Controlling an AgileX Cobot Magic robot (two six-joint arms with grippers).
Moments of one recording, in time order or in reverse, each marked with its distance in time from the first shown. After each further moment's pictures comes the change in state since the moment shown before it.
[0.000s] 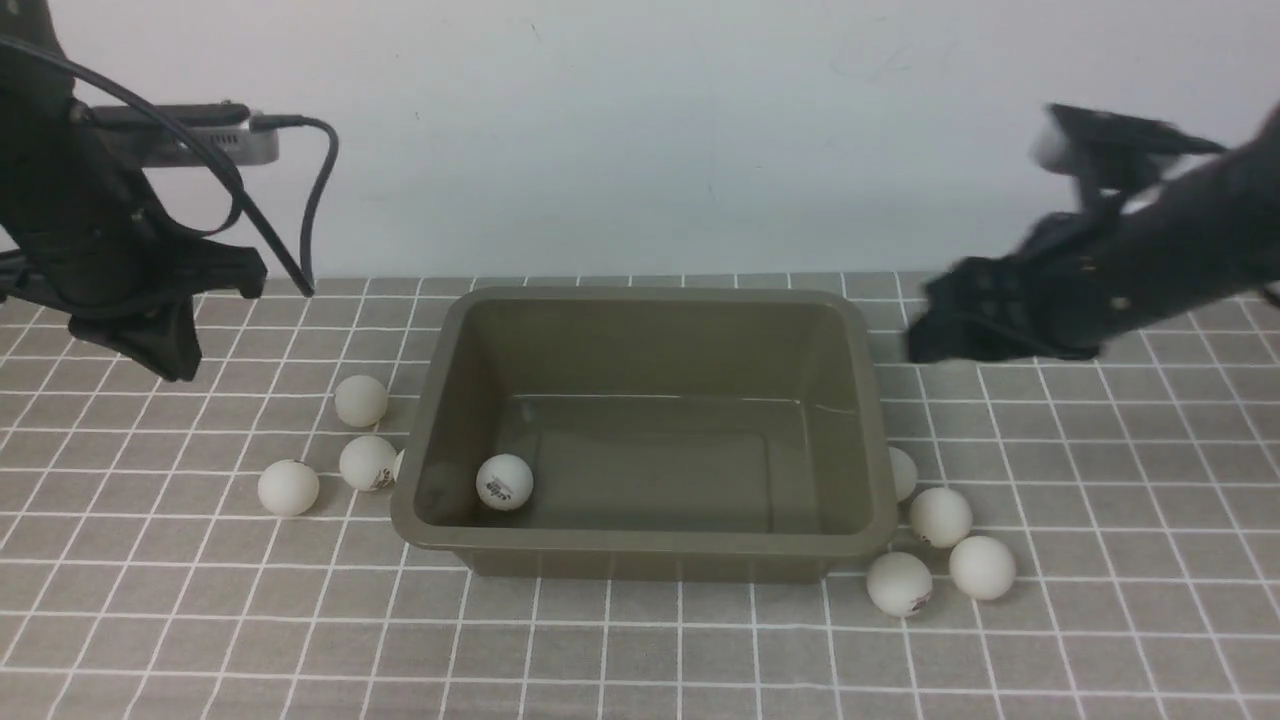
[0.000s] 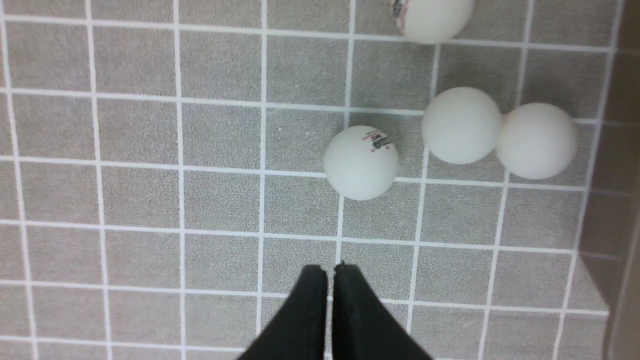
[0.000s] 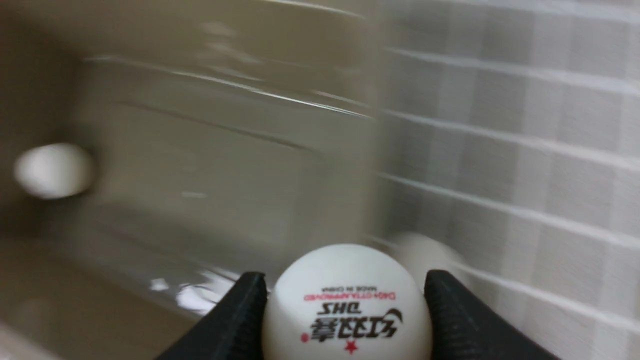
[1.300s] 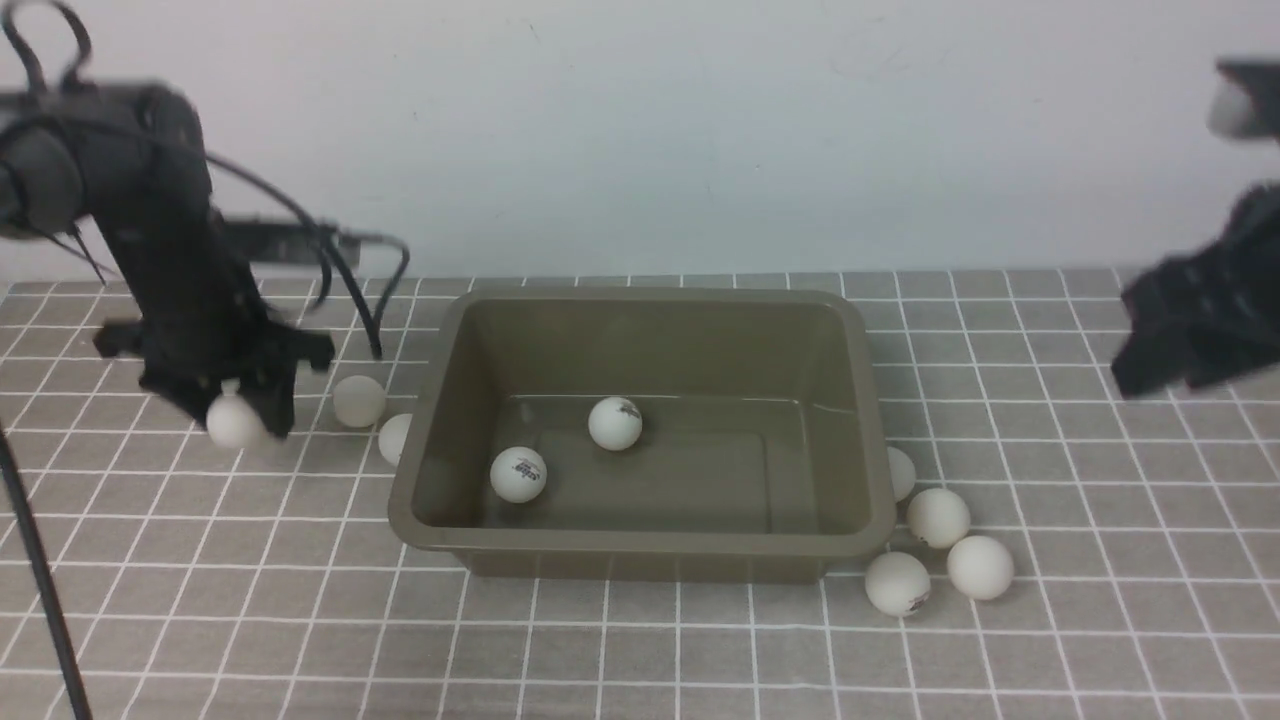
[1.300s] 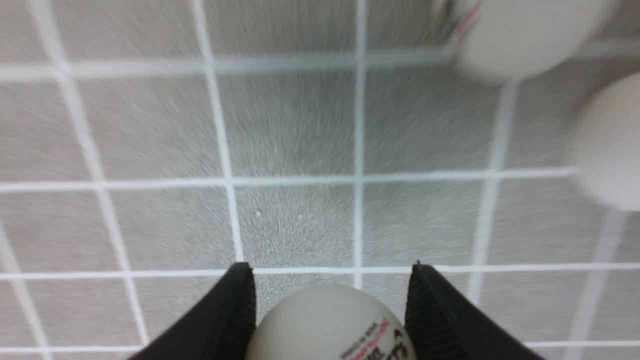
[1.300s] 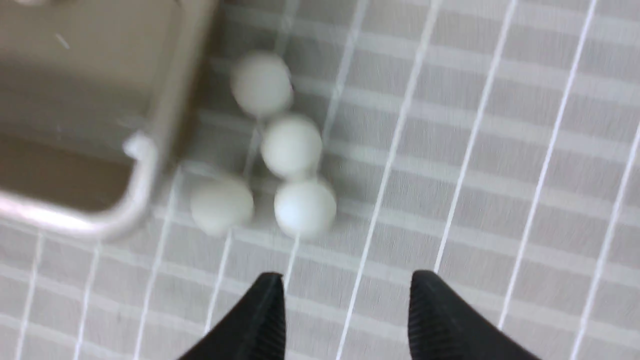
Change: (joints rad) right arm -0.200 -0.167 -0.026 -0.301 0.482 0.142; left arm -0.035 0.256 -0.152 0.016 -0.023 0.063
